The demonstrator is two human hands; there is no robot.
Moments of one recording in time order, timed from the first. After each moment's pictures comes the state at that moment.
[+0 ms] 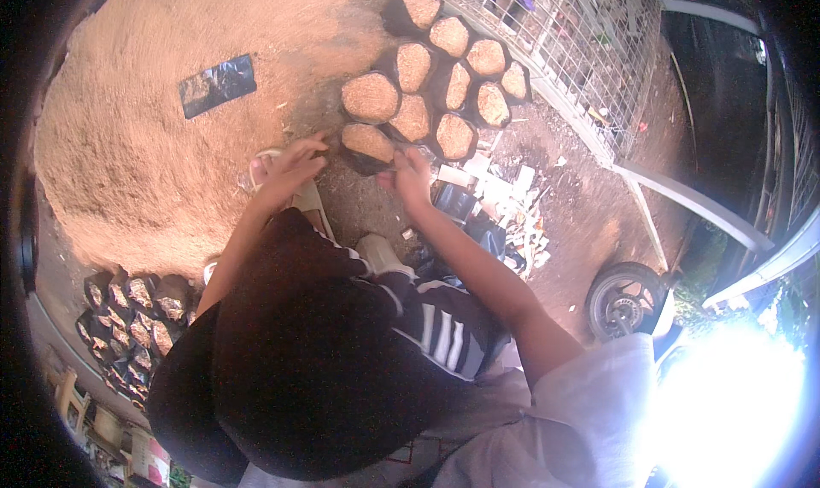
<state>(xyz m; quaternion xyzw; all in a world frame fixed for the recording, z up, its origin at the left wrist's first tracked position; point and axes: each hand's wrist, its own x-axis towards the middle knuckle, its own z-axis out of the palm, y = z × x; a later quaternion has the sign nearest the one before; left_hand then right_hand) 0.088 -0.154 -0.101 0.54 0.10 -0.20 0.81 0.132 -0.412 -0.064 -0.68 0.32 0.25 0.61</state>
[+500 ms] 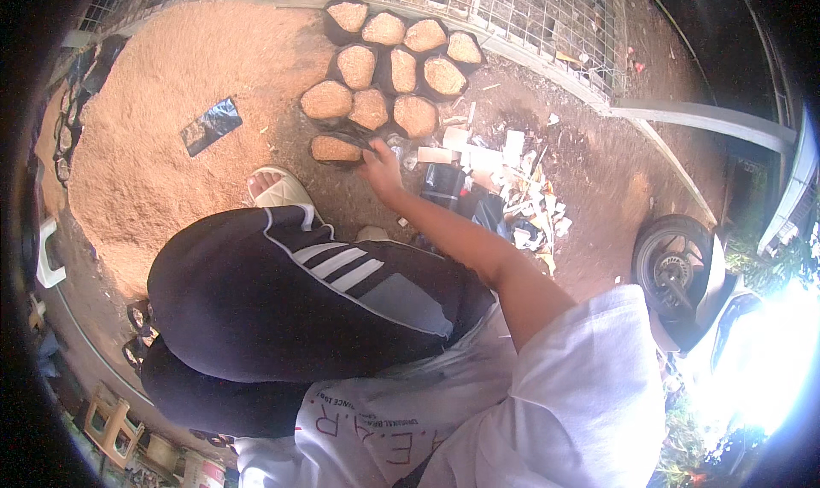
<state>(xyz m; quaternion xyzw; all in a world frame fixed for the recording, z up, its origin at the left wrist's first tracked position) -0.016 -0.078 0.007 0.81 0.29 -0.10 0.50 0.111 -0.428 -0.113 -0.64 0.21 0.20 0.71</state>
